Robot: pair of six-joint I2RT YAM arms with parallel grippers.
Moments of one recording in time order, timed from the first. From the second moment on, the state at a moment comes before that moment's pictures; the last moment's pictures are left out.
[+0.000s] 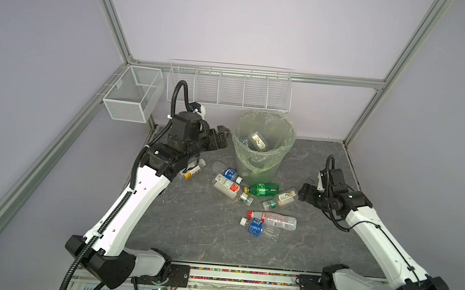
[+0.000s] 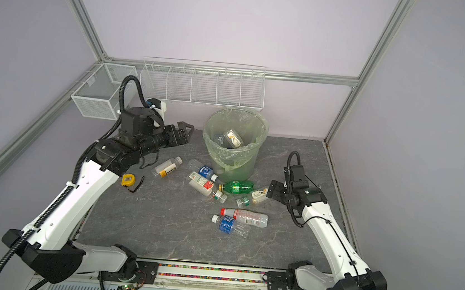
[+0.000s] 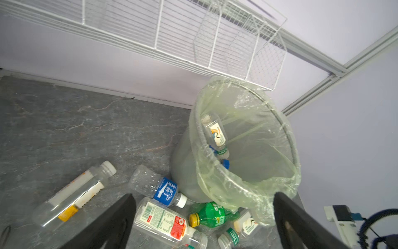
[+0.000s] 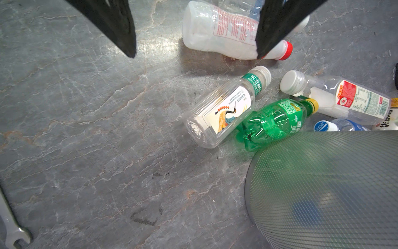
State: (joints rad) left arm -0.48 1.32 1.55 -0.67 -0.05 -0.51; right arm 0.28 1.16 0.96 -0.82 0.00 0.57
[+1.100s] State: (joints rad) left arm -0.43 1.10 0.89 -0.42 0.12 -0.62; right arm 0.37 1.36 1.02 -0.80 0.06 0.95
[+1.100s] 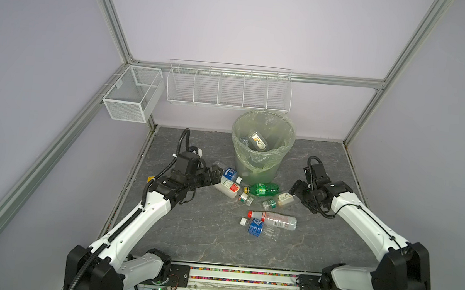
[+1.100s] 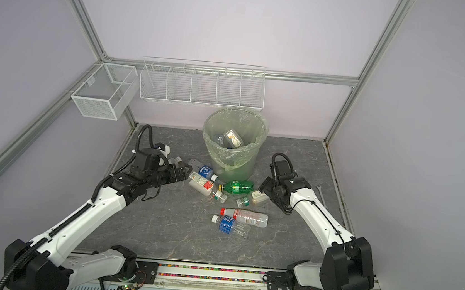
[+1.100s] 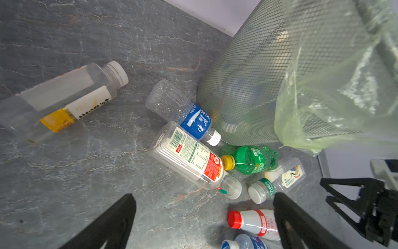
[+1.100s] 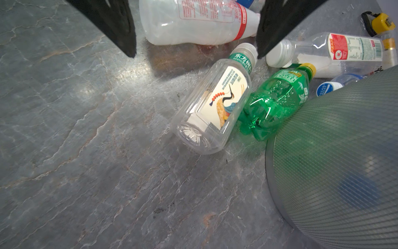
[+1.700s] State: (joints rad) left arm -0.43 1.06 0.77 -0.32 0.18 -0.68; right arm 0.41 1.58 1.11 -0.77 0.07 1.06
